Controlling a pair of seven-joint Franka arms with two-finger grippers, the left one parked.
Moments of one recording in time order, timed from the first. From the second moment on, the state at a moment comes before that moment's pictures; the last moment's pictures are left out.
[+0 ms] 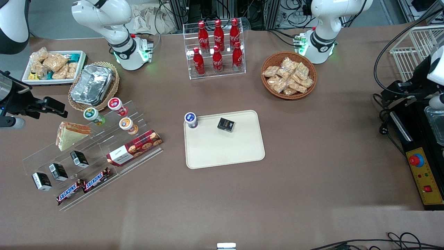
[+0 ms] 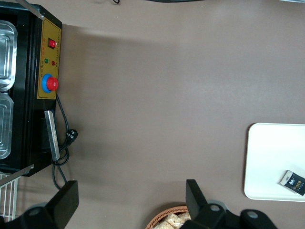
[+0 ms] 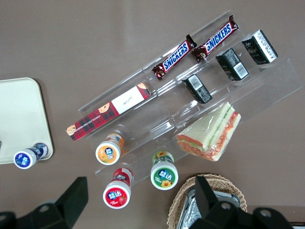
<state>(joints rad) 0.00 0.00 -0.05 -1.64 0.03 1.59 -0.03</state>
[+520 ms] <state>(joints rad) 0.00 0.00 -0.05 -1.64 0.03 1.60 -0.03</state>
